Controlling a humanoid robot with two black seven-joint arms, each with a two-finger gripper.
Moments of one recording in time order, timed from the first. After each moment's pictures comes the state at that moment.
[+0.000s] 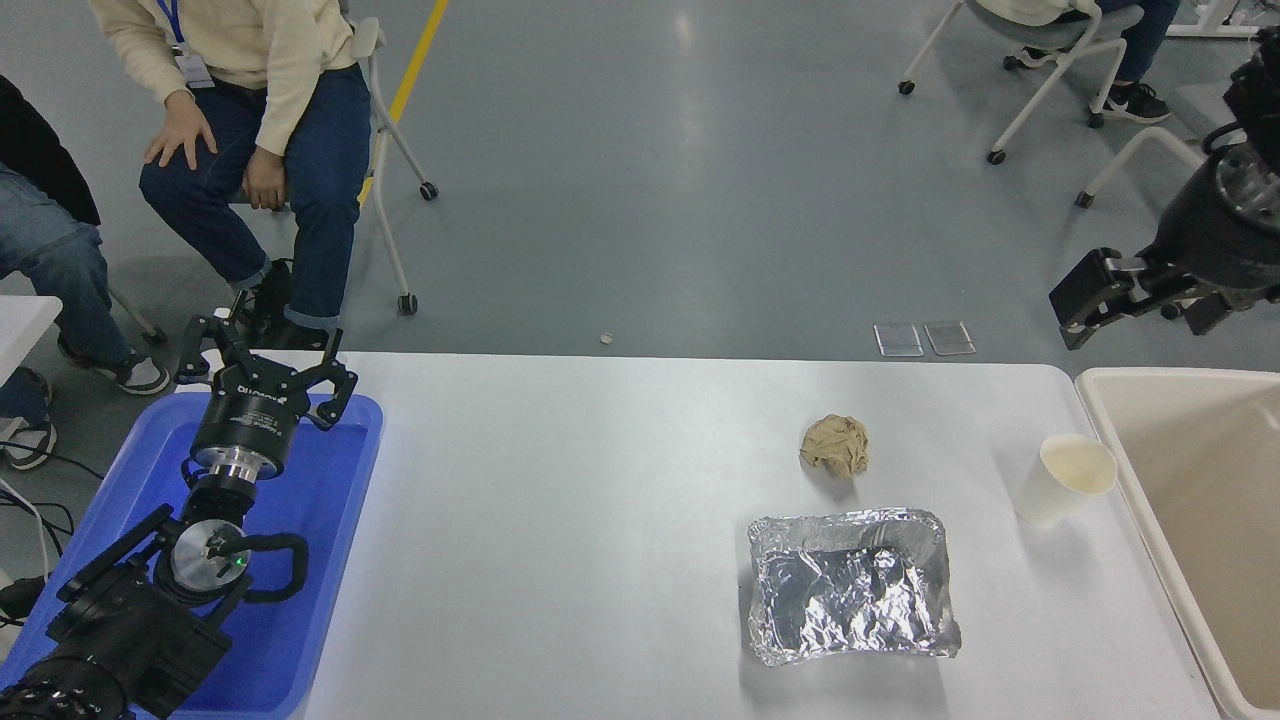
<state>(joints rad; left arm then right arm) -0.52 0.25 -1.00 -0.52 -0.07 -0.60 -0.40 2.29 -0.39 -1.48 1.25 -0.46 0.78 0.16</state>
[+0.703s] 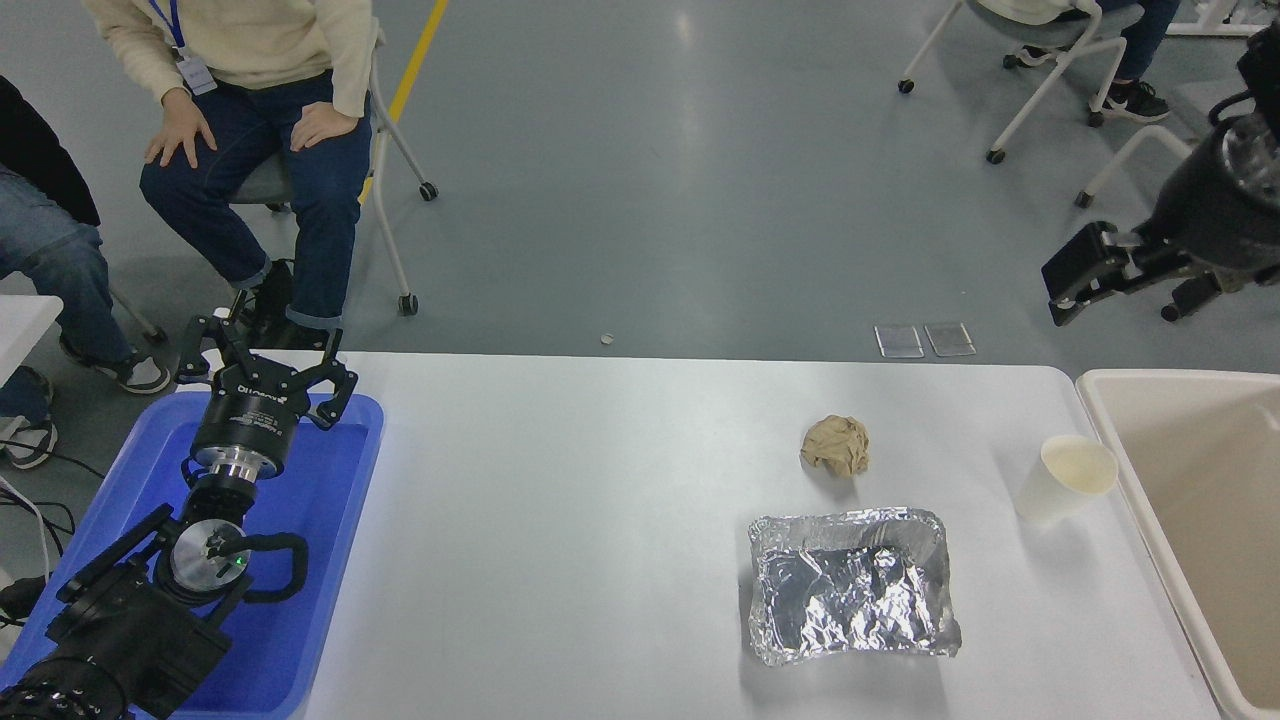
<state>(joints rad) -0.52 0.25 -1.00 -0.52 -0.07 -0.60 -0.40 2.19 -0.41 -1.45 1.24 -0.44 0.63 0.16</state>
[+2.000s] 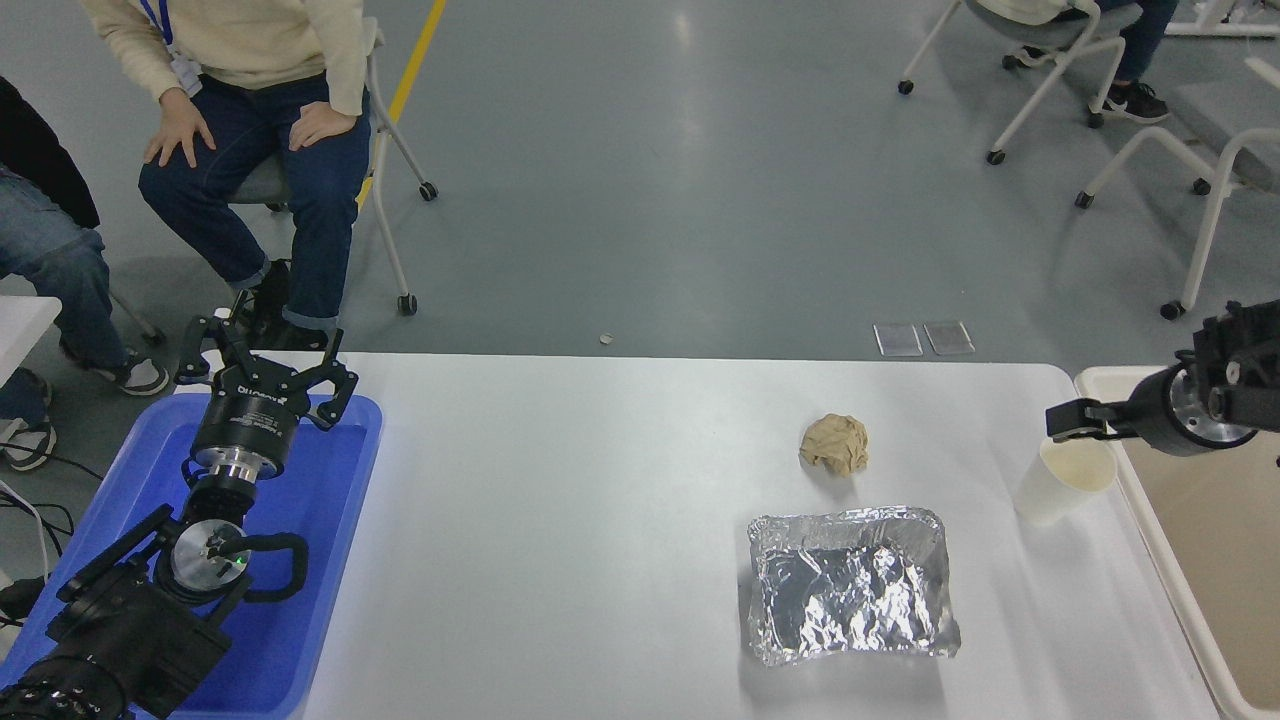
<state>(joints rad) -0.52 0.25 -0.99 -0.52 -0.07 -0.60 -0.40 1.42 -0.49 -1.28 0.85 -0.37 0.20 0.16</state>
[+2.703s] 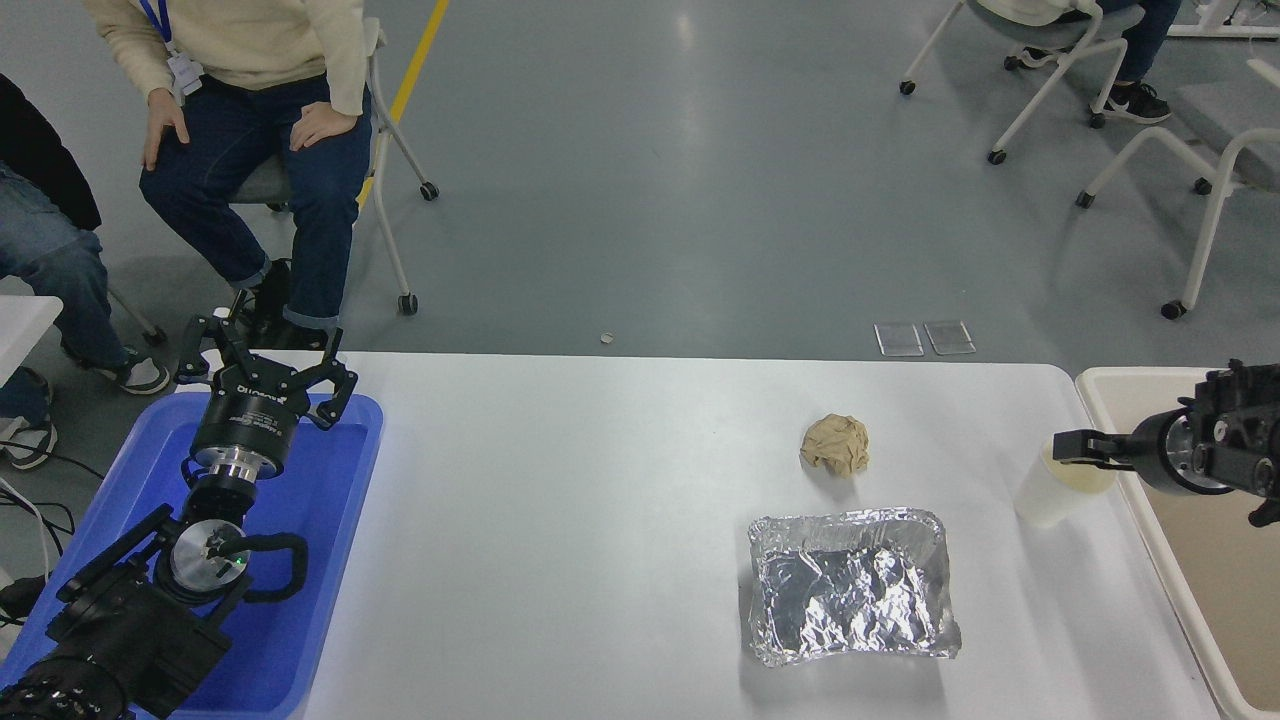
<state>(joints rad) -0.52 0.25 -1.00 -0.52 -0.07 -0.60 -0.40 1.21 -0.50 -1.13 0.68 -0.36 0.16 0.11</state>
